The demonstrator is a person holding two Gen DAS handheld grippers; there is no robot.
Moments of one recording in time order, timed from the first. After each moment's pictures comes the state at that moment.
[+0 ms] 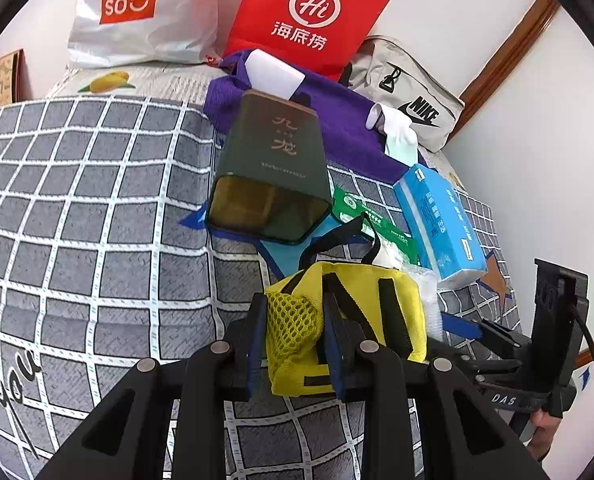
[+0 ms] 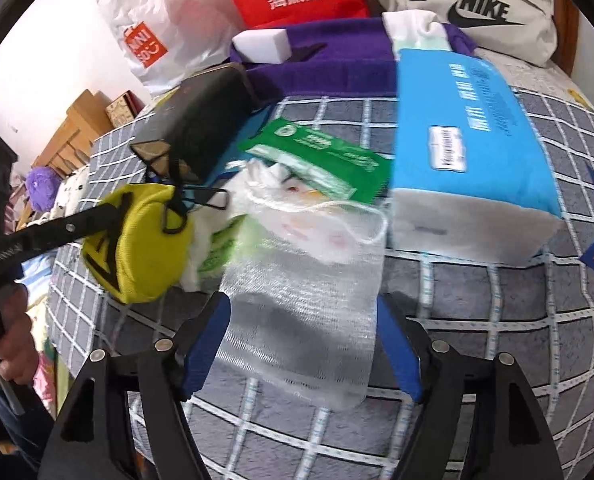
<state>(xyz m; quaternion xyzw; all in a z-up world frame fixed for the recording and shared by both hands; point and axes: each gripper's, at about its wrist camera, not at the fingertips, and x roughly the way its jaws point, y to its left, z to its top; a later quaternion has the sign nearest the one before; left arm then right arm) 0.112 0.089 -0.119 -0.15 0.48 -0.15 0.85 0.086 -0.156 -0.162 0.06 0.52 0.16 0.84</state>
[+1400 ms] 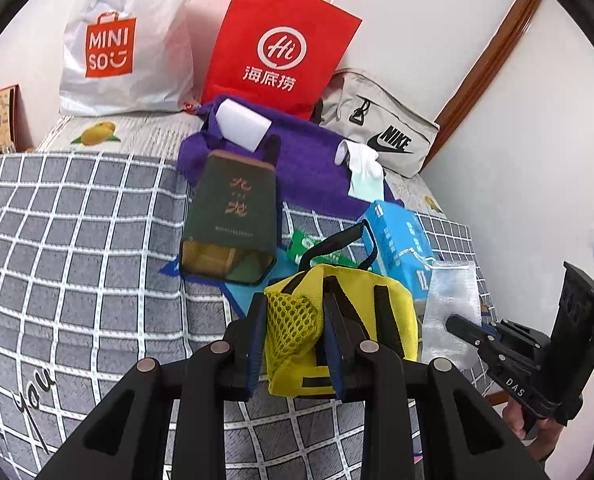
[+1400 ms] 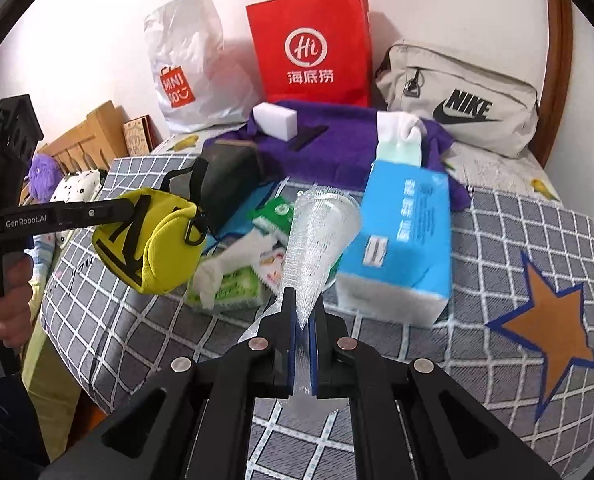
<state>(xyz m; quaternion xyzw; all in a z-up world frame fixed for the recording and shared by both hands) 0.108 0.071 -0.061 -0.14 0.44 -0.16 0.88 0.058 -0.185 -0.086 -0.01 0.42 0.16 0.89</state>
